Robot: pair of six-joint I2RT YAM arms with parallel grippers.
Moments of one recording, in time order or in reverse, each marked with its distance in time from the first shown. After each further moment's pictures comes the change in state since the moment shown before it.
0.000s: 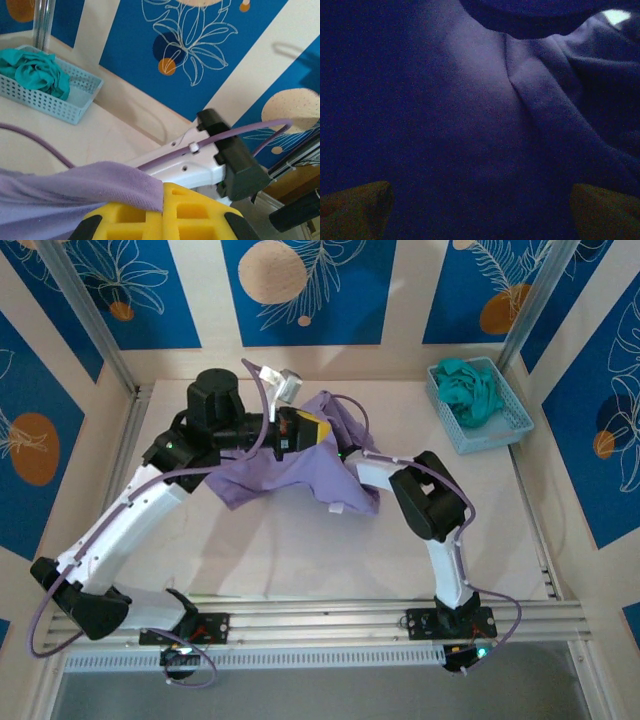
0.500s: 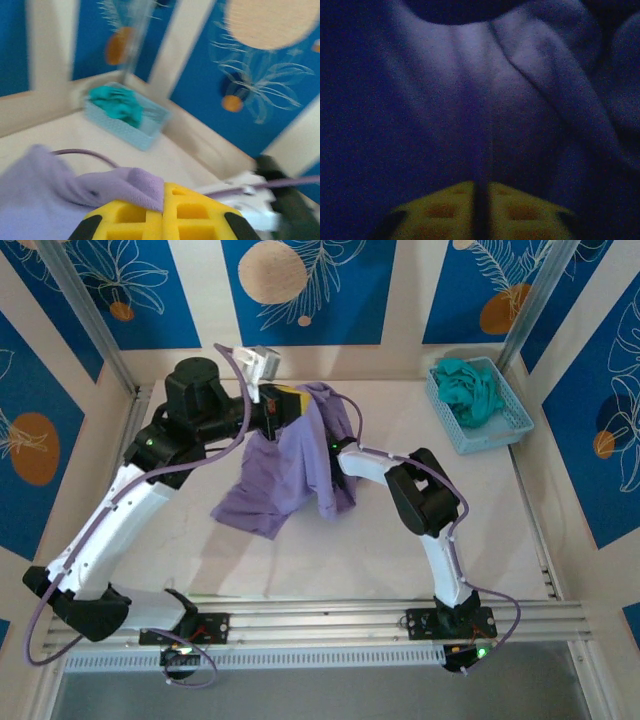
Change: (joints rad) left arm 0.073 -0.025 0.076 -0.077 -0.334 0.046; right arm -0.015 0.052 0.106 -0.227 -0.075 0.010
